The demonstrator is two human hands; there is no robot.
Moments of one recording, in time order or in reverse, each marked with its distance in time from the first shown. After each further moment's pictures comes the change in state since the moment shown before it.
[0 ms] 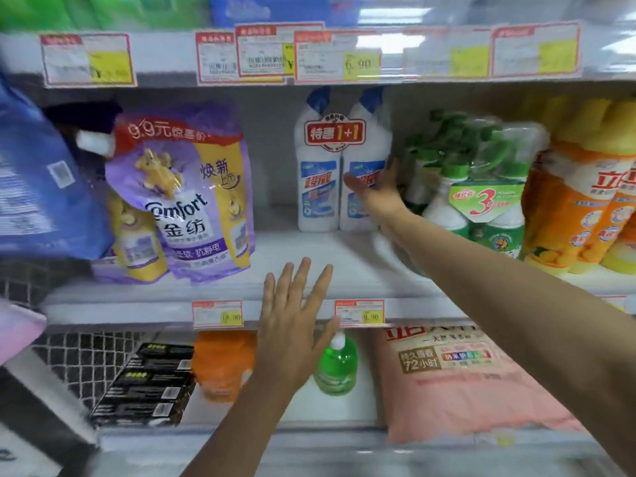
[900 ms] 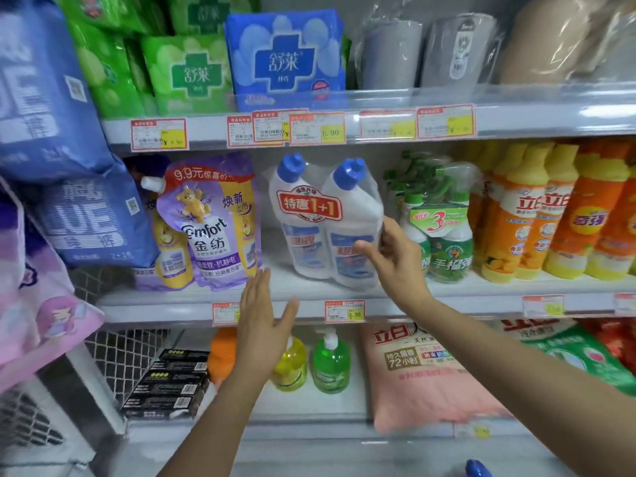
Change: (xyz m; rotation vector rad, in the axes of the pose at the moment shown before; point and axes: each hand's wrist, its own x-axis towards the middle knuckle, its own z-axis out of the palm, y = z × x) left_hand -0.022 0.012 -0.081 -0.626 0.109 -0.440; right_hand -0.150 -0.015 -0.066 -0.114 -0.045 -0.539
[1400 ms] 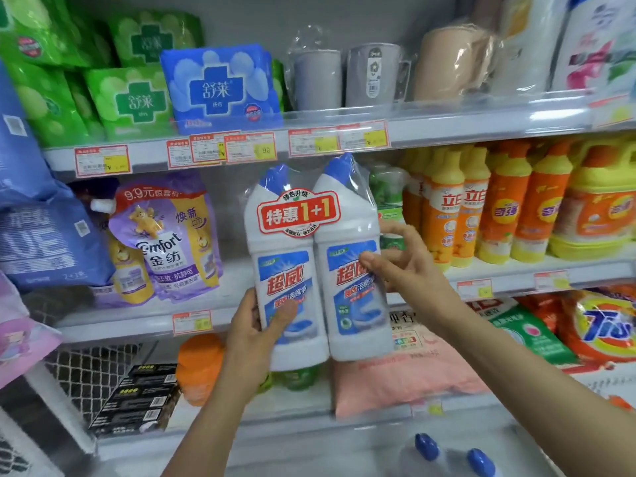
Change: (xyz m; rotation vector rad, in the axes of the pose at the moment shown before) left_hand -0.053 0.098 -0.002 -0.697 -0.142 -0.185; right_hand -0.046 -0.072 -0.110 0.452 -0.181 0.365
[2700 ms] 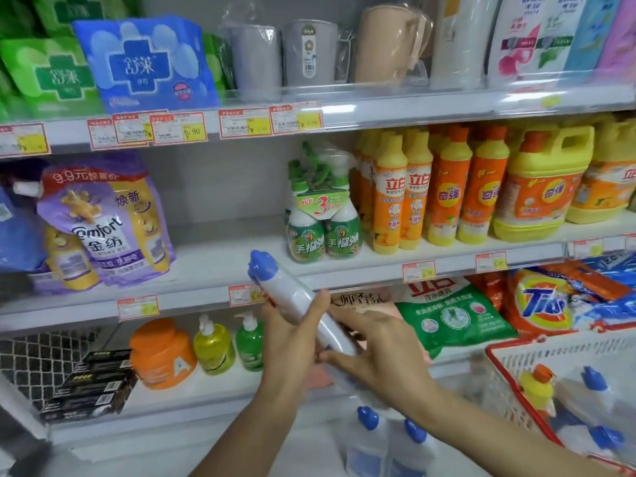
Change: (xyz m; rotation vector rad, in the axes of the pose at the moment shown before) left_hand -0.050 -0.001 0.135 -0.152 0.127 -0.304; right_hand -0.099 0.054 -0.036 -1.066 0.114 -0.298
